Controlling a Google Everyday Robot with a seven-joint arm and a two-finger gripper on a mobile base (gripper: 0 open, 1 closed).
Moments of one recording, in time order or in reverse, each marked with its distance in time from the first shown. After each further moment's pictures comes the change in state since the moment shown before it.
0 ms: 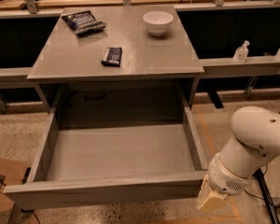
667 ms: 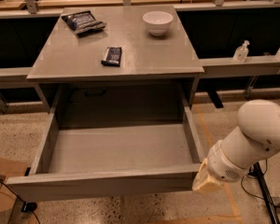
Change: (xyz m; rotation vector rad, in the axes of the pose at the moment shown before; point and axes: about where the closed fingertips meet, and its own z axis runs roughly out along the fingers) arm -0.021 -0.031 -0.020 0.148 -0.082 -0.046
